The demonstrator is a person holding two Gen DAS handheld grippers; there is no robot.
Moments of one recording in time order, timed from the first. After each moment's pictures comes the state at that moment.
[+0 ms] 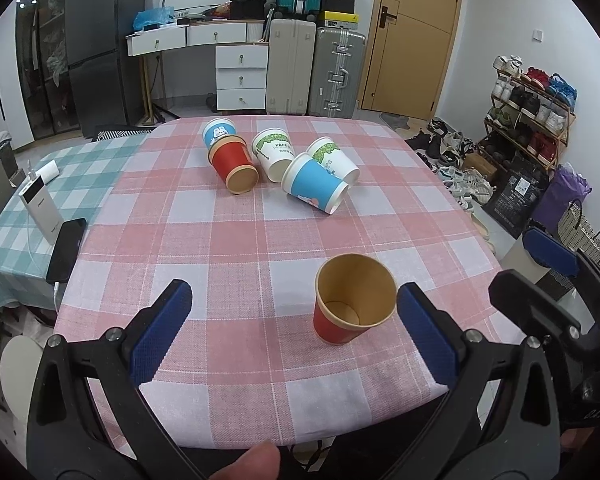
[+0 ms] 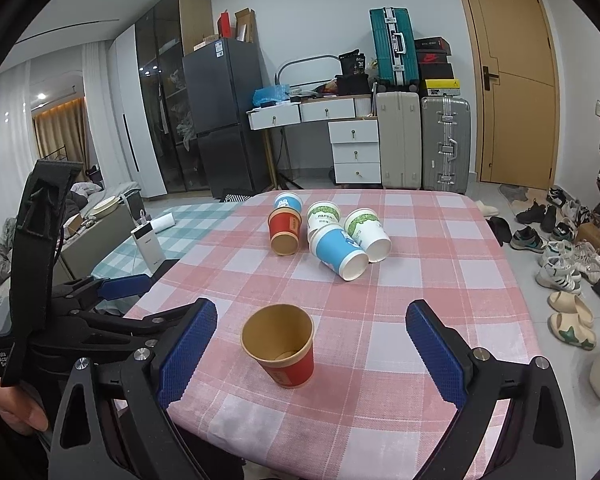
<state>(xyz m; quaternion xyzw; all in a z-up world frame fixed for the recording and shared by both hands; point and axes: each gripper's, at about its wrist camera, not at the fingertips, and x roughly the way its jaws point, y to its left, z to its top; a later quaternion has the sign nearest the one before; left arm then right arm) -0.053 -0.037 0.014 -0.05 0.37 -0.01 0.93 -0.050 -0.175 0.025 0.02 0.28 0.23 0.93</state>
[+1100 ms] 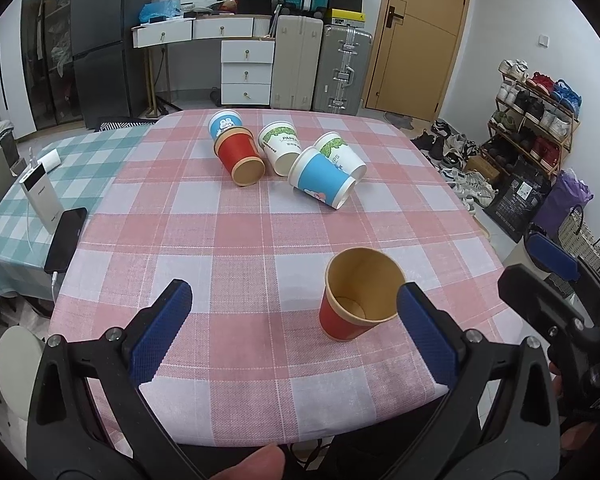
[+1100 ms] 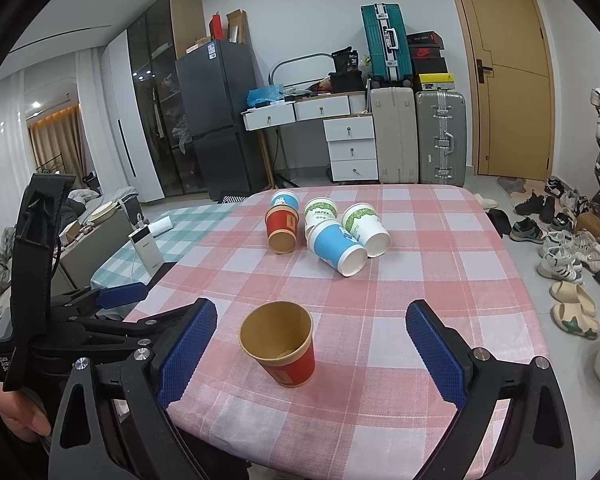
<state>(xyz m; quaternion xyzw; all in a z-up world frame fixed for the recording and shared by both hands) -0.050 -0.031 0.000 -0.06 0.37 0.00 0.93 -0.047 -0.175 0.018 0.03 0.29 0.22 0.93</state>
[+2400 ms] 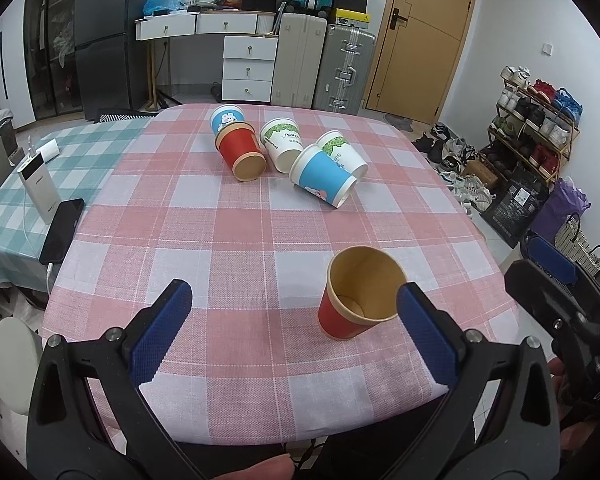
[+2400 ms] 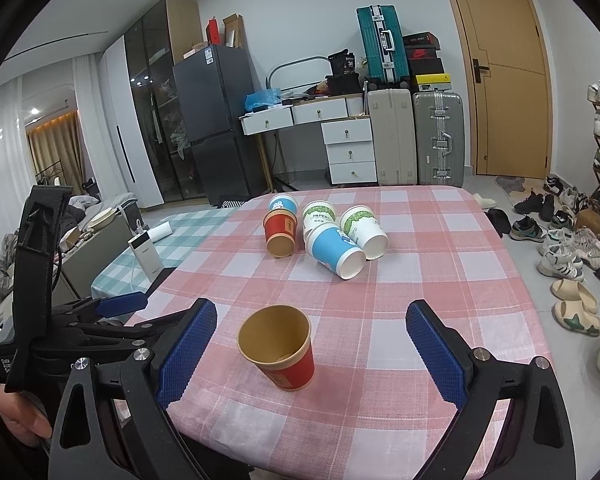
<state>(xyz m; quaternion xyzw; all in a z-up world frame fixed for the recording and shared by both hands) -0.048 -0.025 -0.007 -0.08 0.38 0.00 0.92 -0.046 -0.176 0.017 0.04 0.28 0.22 0.93</state>
